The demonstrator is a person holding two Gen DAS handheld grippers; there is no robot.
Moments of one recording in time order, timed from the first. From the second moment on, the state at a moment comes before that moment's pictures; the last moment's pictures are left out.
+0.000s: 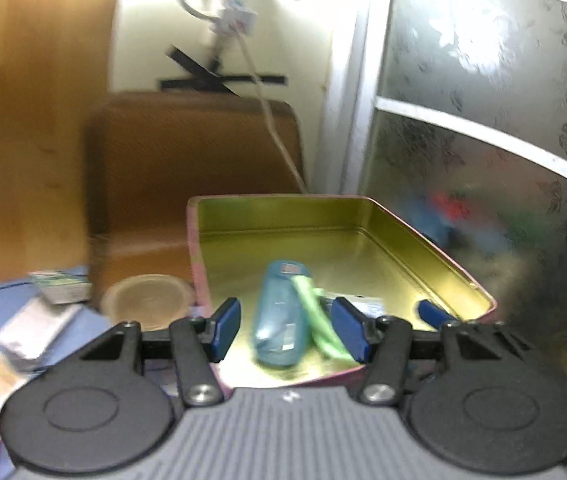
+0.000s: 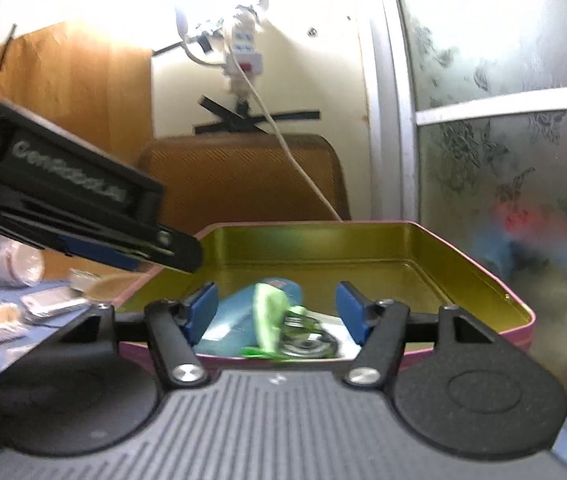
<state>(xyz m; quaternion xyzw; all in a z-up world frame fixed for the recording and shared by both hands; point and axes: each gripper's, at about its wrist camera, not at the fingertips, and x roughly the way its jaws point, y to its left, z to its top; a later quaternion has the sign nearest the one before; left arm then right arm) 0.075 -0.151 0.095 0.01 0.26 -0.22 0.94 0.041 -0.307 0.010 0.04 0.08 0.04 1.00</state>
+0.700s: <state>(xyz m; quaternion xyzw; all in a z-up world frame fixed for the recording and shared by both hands) 0.014 -0.024 0.037 0.03 0.28 -0.04 0.96 -0.018 -0.249 0.003 0.11 0.02 0.03 0.99</state>
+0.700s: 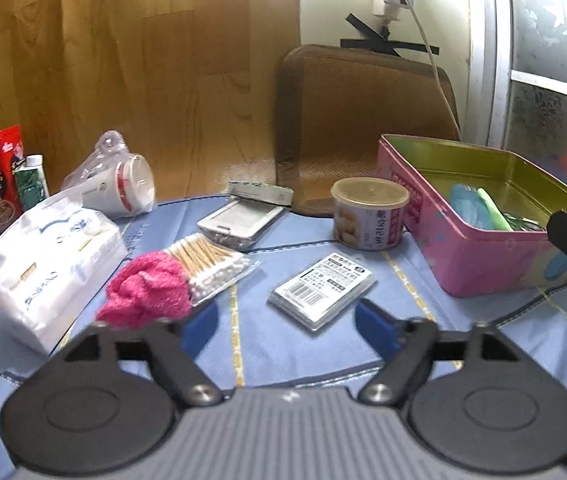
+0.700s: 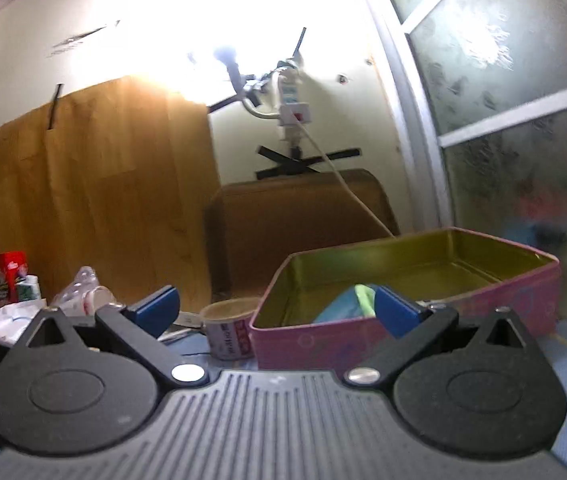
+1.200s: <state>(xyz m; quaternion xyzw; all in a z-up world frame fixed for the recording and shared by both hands) 0.019 -0.019 0.009 0.05 0.29 -0.03 0.96 0.000 -0.249 -0.019 0.15 0.08 -0.05 0.98</state>
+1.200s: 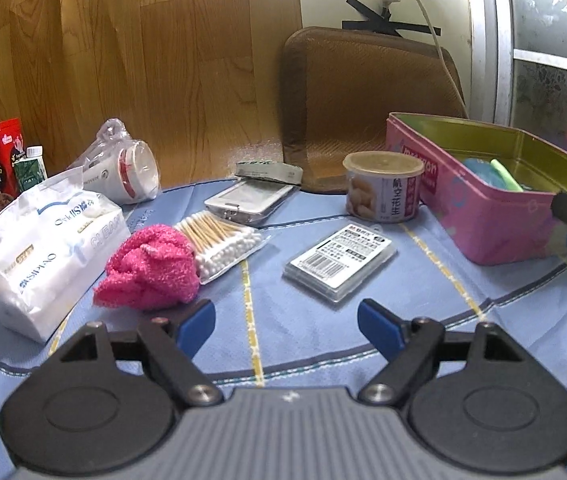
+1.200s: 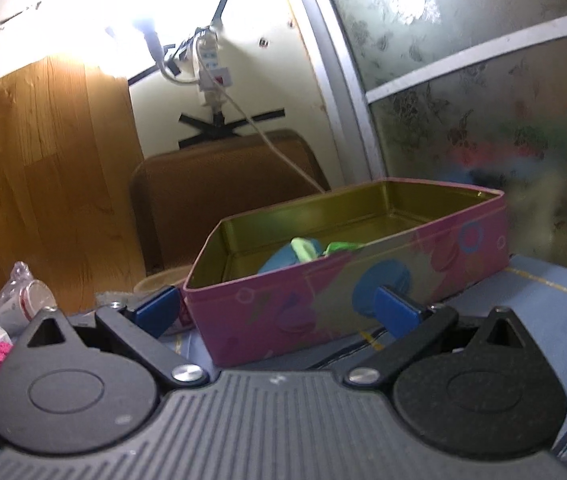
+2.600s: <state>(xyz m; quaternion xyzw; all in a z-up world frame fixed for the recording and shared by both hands) 0.010 0.004 0.000 -0.01 0.24 -0.06 0.97 0.021 -0.253 -0.027 0.19 0.13 -0.02 0.97</state>
